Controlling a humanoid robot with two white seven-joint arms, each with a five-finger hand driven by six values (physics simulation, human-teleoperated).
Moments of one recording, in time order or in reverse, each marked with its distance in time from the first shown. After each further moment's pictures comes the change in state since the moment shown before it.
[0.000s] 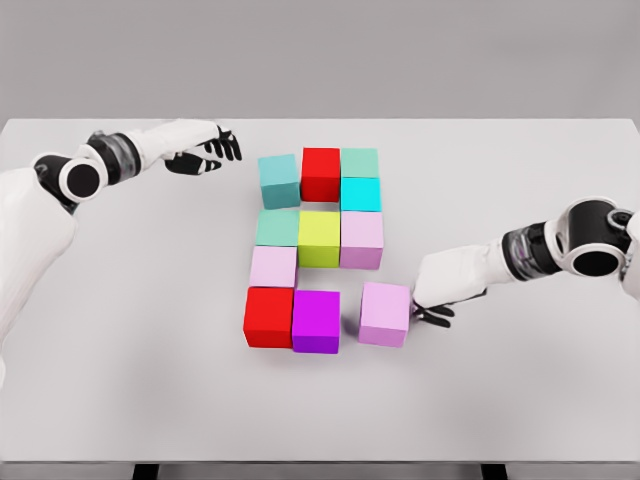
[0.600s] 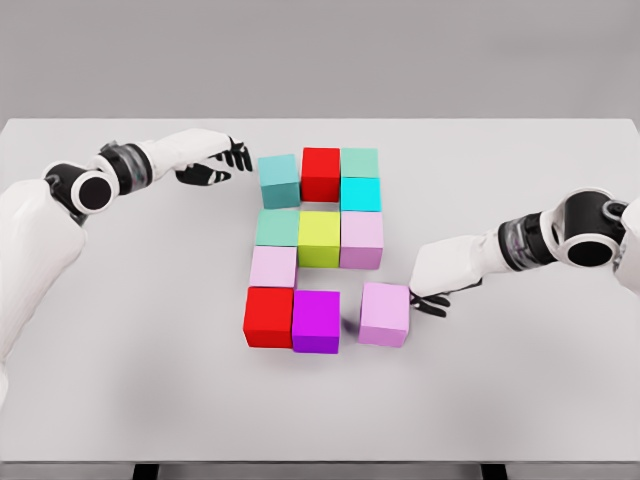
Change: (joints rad) left arm 0.044 -0.001 0.006 -0.085 -0.049 0.008 0.000; right arm -0.012 0.029 -0.009 0.035 0.000 0.000 0.000
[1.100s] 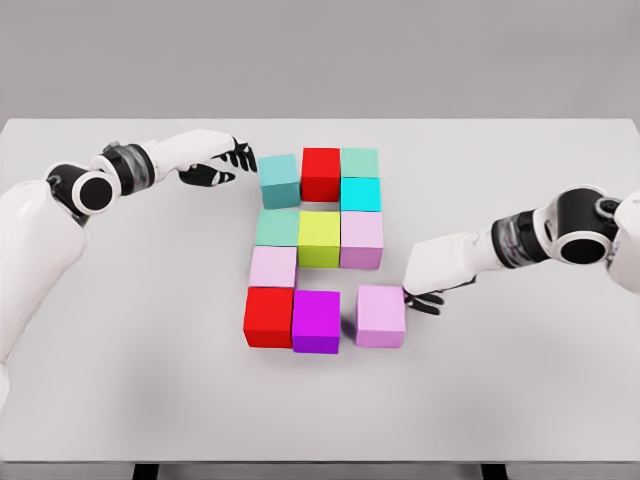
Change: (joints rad) left arm 0.003 -0.002 0.000 -0.012 0.020 -0.011 -0.005; right arm -0.008 0.019 0.000 0.000 0.000 0.000 0.000
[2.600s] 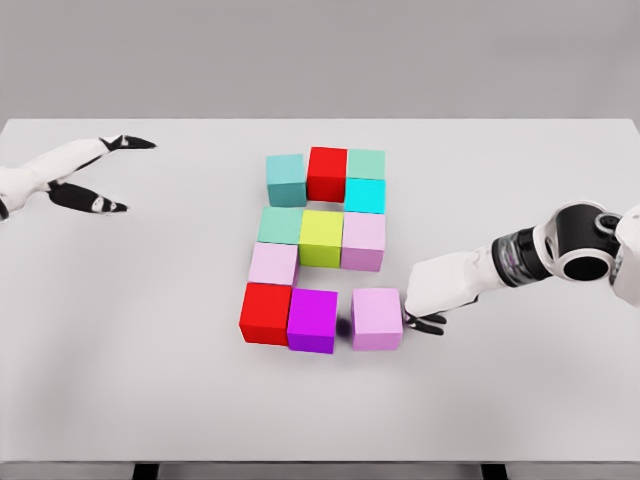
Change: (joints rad) left arm 0.215 0.369 0.151 -0.105 0.458 -0.201 0.004; right arm 0.009 -0.035 0.039 -0.071 0.006 0.000 0.000
